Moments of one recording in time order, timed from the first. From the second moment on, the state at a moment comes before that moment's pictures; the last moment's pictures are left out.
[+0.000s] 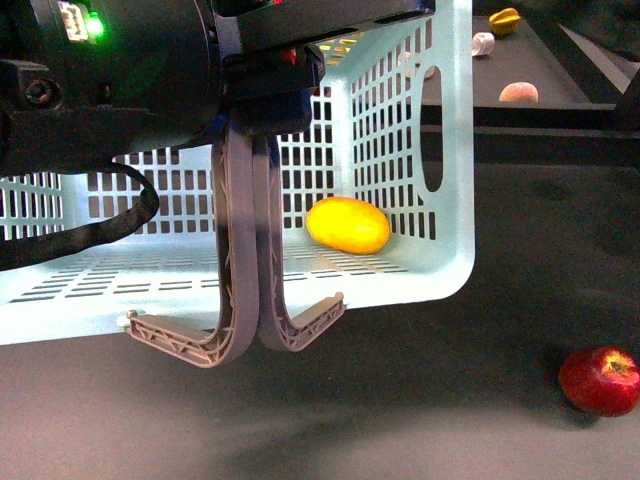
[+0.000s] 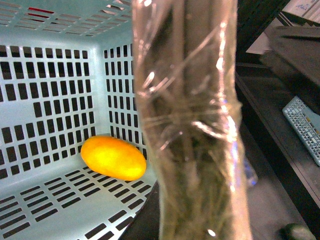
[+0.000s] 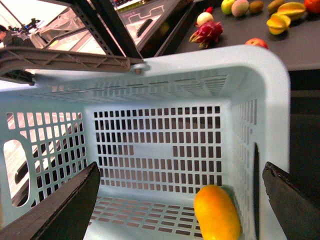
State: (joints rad) left arm -0.56 1.51 0.62 0.64 -0.03 -0.34; right arm 0.26 1.52 0.71 0.56 -0.34 0.36
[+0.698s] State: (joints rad) left arm -0.56 1.51 0.62 0.64 -0.03 -0.35; right arm -0.03 0.74 0.27 0.16 -0.17 0.31
